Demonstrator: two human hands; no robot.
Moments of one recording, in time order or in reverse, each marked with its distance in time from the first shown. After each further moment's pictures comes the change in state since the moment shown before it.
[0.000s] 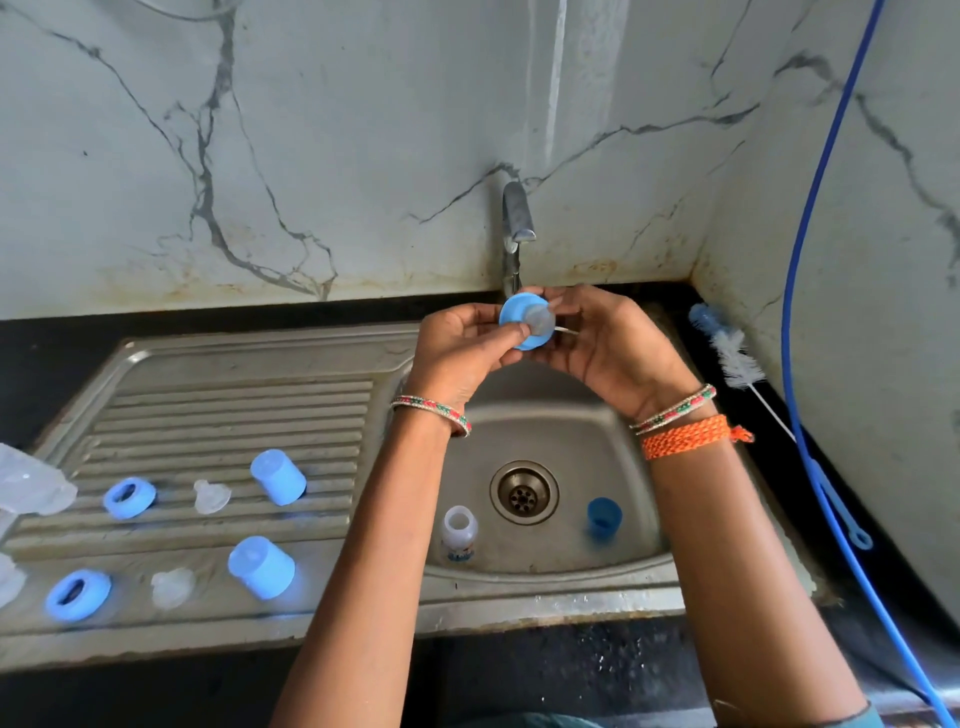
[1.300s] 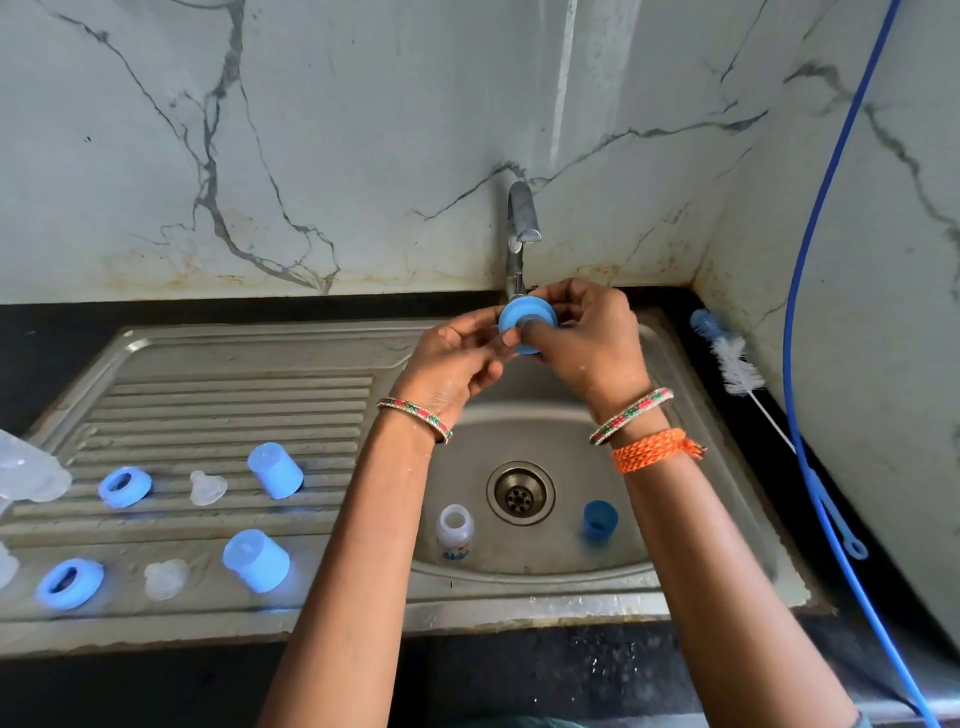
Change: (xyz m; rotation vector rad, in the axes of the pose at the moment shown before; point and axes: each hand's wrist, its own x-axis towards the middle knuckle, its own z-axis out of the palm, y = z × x) left_hand 0.002 -0.010 -0.015 -0.203 -0.132 -0.148; right_hand 0.002 0.010 0.022 -0.670 0.416 -0.247
